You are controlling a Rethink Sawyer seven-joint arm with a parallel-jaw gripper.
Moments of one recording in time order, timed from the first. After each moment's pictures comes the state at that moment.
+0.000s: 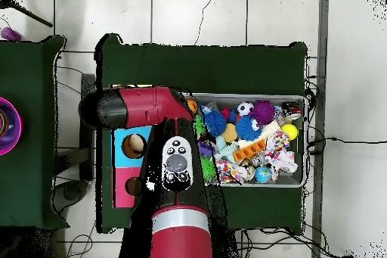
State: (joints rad) arm 0.04 -0.52 0.01 1.34 -0.04 0.55 1.78
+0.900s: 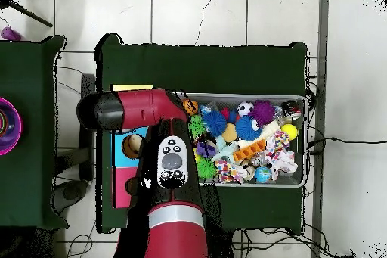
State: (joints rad) arm 0.06 -0.50 0.01 1.34 -0.03 0.66 1.78
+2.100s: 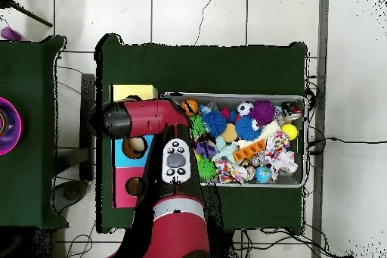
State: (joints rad) arm 0.05 -0.45 0.01 1.40 -0.03 0.48 1.78
